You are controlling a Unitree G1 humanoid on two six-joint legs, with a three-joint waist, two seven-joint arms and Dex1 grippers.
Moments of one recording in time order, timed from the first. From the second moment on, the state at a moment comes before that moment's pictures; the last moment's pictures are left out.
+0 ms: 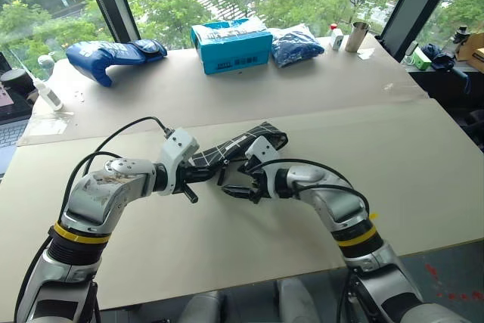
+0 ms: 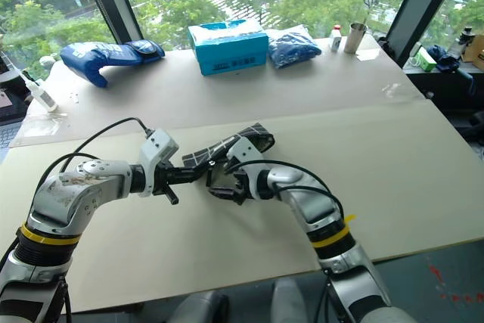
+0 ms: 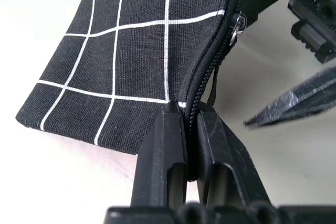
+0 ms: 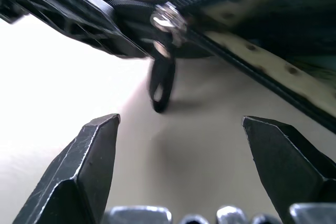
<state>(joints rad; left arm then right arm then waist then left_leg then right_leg) -0.48 0.68 -0.10 -0.28 -0.48 1.05 -0.71 -0.60 -0.18 0.32 -0.05 0.24 0.83 0.71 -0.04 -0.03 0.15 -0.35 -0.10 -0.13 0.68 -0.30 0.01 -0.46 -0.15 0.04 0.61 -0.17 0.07</state>
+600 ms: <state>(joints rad) -0.48 0.67 -0.10 -0.28 -0.48 1.05 -0.69 -0.65 -0.17 0.33 0.02 0.23 0.82 0.68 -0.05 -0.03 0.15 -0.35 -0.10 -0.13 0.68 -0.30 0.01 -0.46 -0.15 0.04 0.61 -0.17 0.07</state>
